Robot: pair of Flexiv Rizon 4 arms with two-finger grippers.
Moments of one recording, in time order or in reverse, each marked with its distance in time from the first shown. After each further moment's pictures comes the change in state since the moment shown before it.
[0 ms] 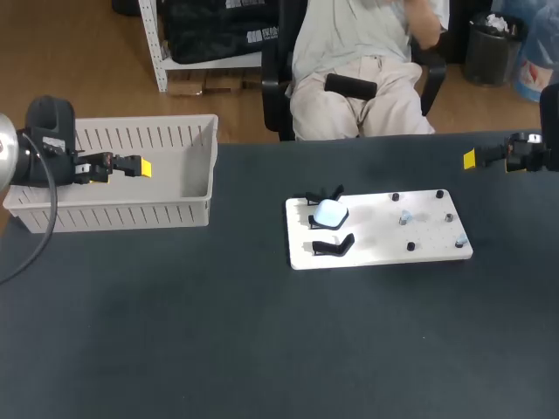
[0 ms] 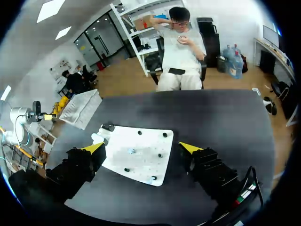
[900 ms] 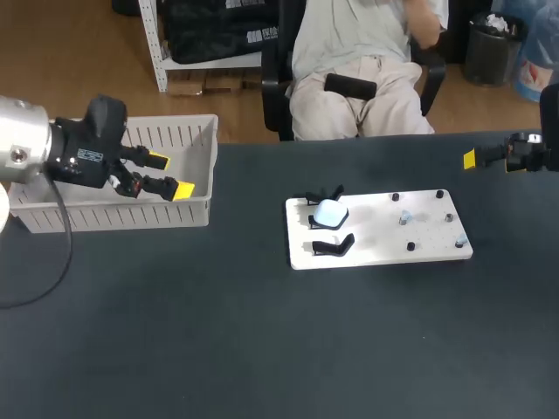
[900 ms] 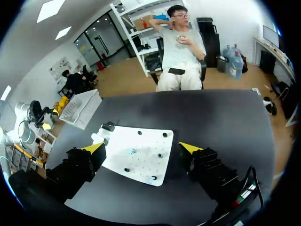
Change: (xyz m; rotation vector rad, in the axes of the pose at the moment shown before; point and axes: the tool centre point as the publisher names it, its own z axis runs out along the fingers) left arm 0.011 -0.072 0.032 0.325 0.027 0.643; right arm 0.000 0.000 0.000 0.000 0.000 0.000
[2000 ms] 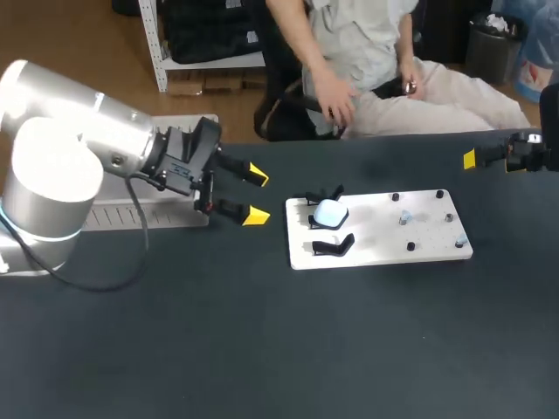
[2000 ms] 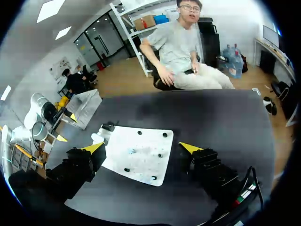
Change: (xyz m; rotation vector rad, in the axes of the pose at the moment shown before) left arm -0.014 -0.043 0.130 0.372 -0.036 0.330; right arm 0.000 0.000 0.000 0.000 0.000 0.000
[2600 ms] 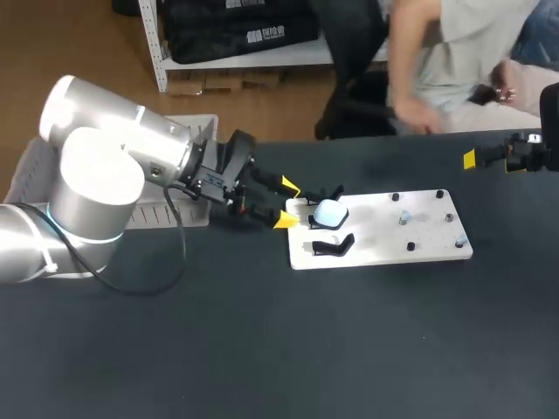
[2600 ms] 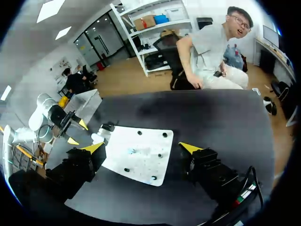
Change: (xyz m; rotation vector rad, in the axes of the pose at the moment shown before) left arm -0.001 0.008 0.054 0.053 -0.034 0.047; right arm 0.000 0.000 0.000 0.000 0.000 0.000
